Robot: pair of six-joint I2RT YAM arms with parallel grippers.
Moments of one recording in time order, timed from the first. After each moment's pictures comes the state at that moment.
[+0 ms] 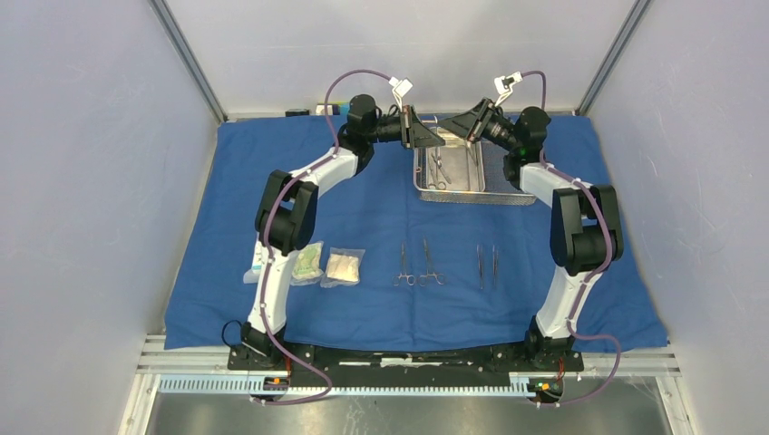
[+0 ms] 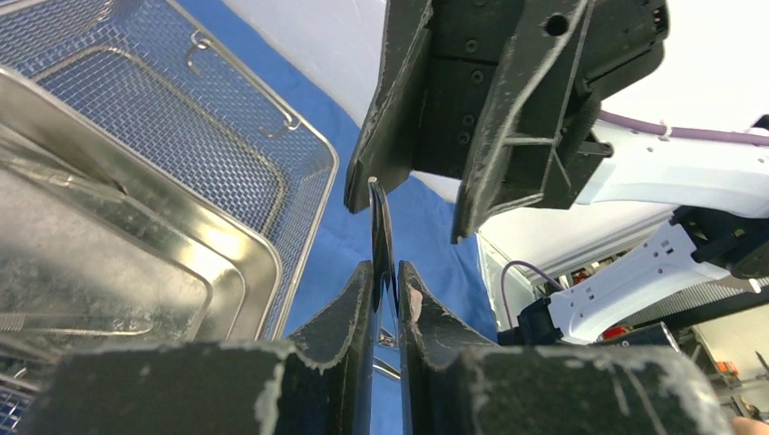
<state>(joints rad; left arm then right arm) -0.46 2.29 1.80 0.60 1.02 -0.86 0.10 1.91 1.24 0.87 -0.88 0.94</state>
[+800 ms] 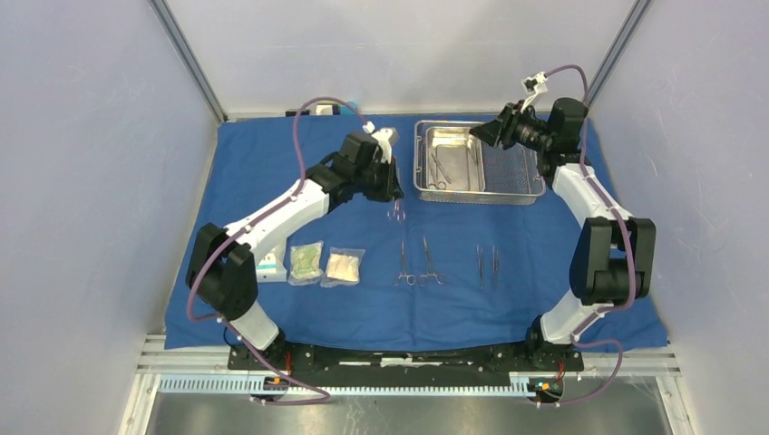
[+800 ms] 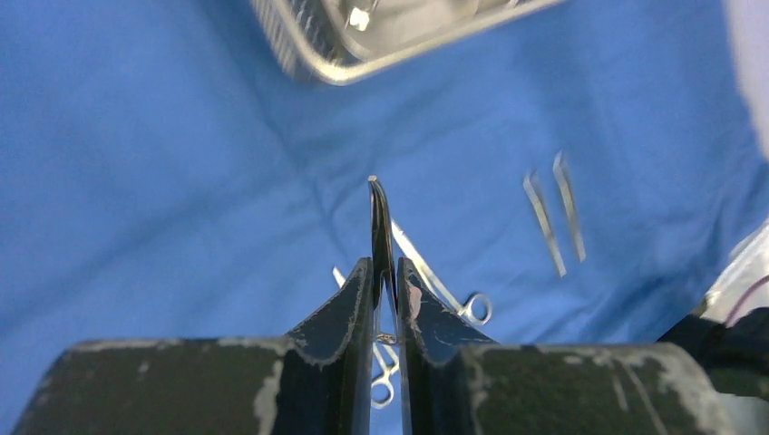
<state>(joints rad) -0.59 1.65 1.35 -0.36 0.23 -0.39 -0.03 1.68 1.24 0.28 -0.87 0.35</state>
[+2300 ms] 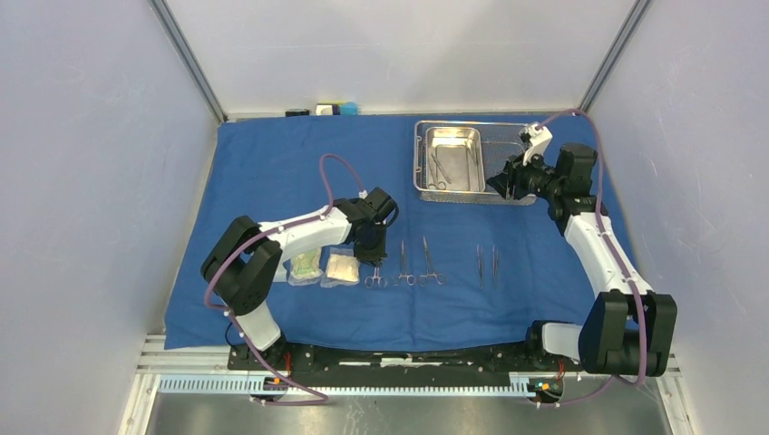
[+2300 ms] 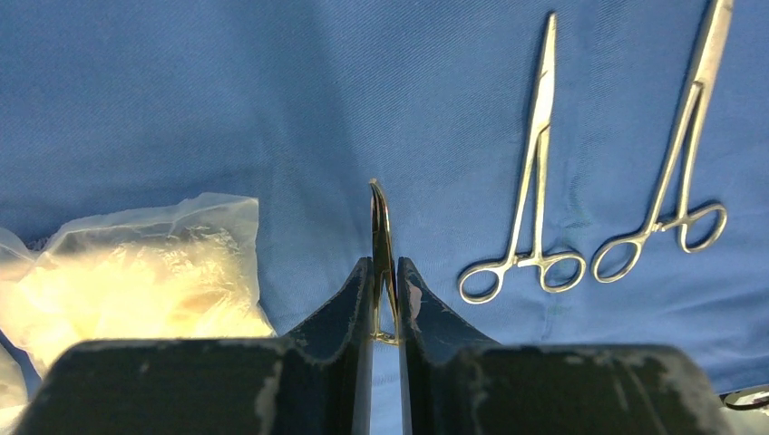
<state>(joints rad) -0.76 1.71 1.08 -0.63 0.00 -0.66 -0.05 1.26 0.90 -0.10 -0.68 -0.13</state>
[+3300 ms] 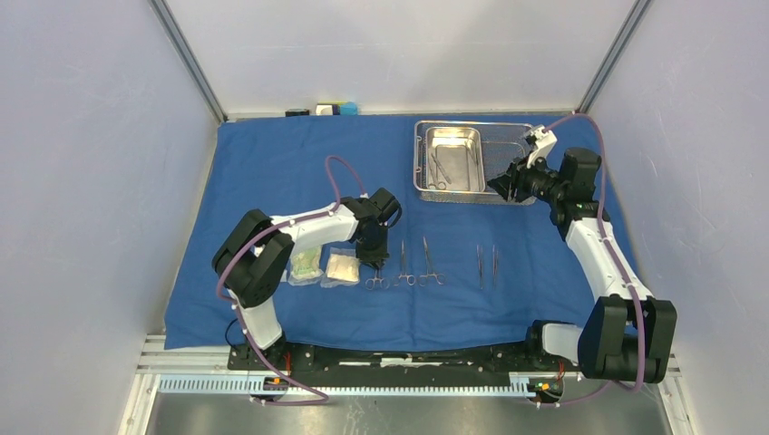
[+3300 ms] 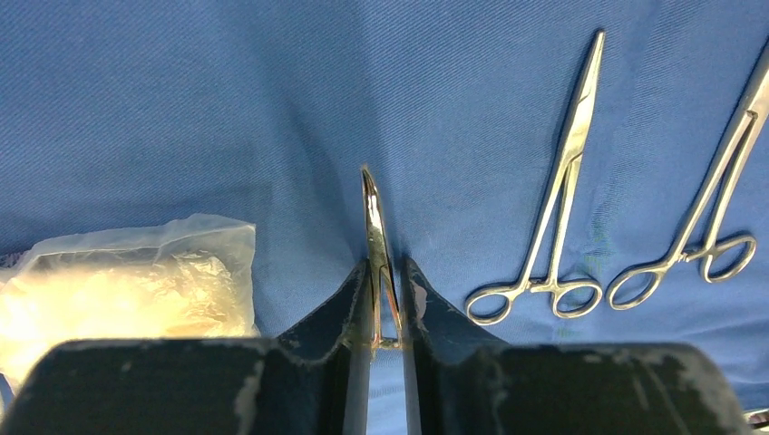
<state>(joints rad) -0.75 1.78 1.11 -0.65 0.01 -0.69 -0.08 1.23 0.85 -0.05 -0.73 -0.07</state>
